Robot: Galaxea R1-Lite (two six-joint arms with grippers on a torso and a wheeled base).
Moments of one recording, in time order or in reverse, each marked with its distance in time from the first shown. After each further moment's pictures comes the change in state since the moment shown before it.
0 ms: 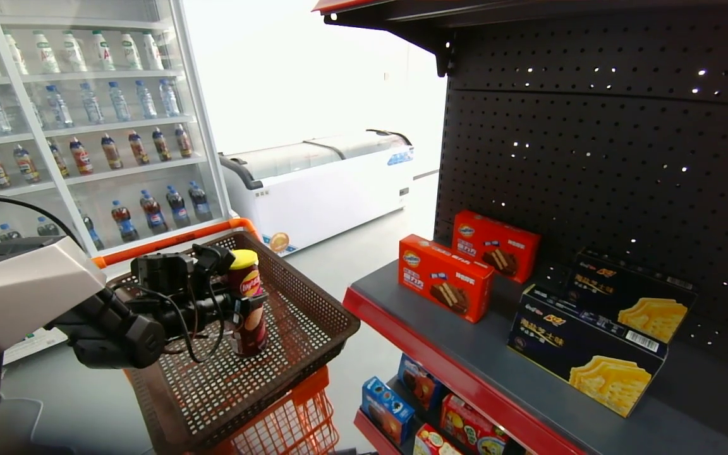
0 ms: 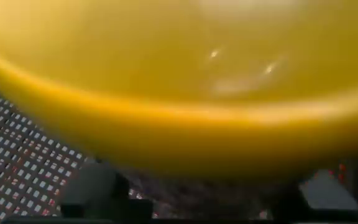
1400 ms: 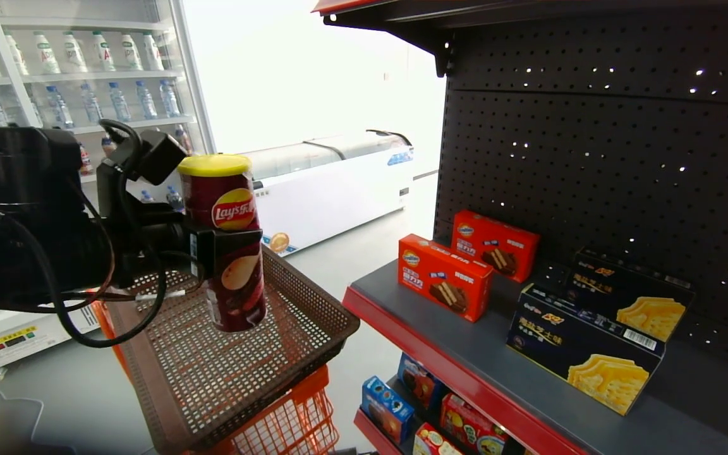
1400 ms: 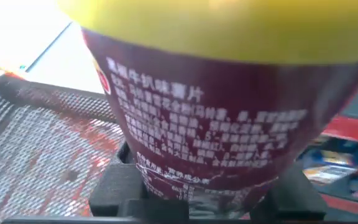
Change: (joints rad) left arm -0.219 -0.769 0.037 0.586 -0.014 -0.124; right arm 0.000 0.000 0.000 0.000 0.000 0.000
